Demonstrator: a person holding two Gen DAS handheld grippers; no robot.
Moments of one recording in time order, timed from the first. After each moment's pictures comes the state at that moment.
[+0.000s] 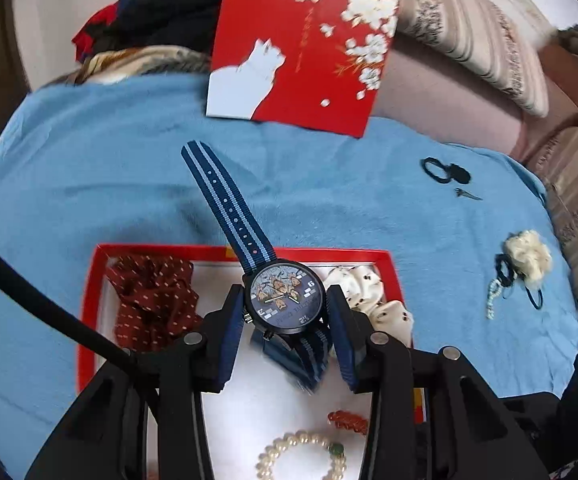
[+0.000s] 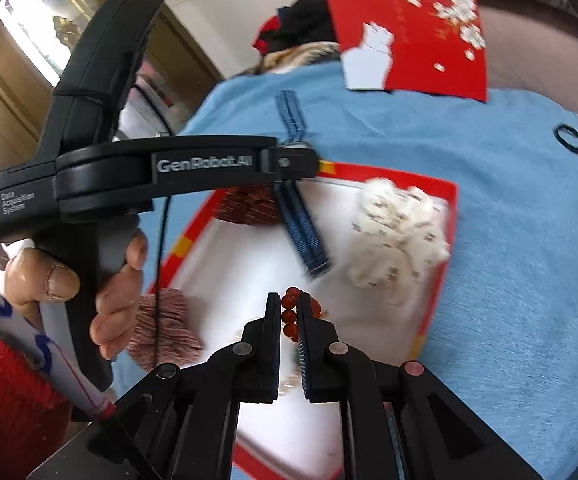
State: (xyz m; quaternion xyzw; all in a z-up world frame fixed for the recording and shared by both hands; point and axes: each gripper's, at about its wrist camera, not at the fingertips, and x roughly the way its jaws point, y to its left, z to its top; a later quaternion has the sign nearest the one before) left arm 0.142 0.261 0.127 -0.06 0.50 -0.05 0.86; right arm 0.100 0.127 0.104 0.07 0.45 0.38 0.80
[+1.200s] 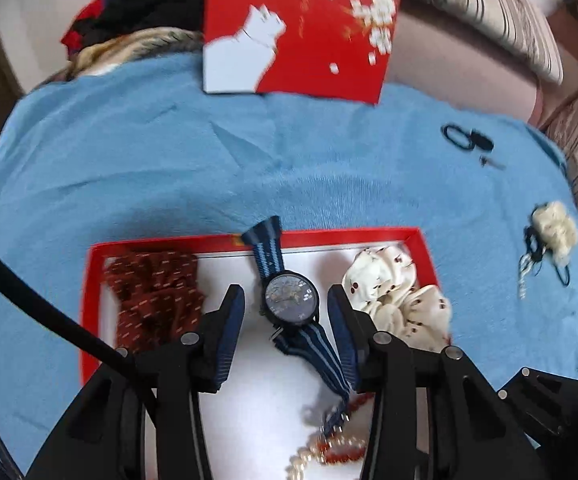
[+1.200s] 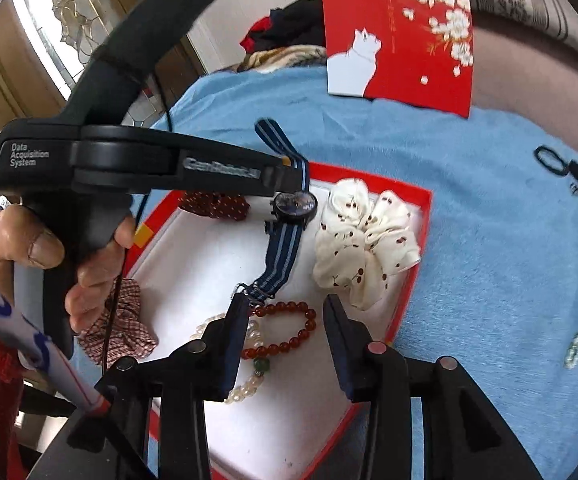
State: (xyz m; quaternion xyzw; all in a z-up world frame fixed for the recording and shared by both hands) left arm 0.153 0.258 0.105 -0.03 0.53 -0.03 0.85; right arm 0.094 0.131 0.097 0.00 0.43 0.33 0.84
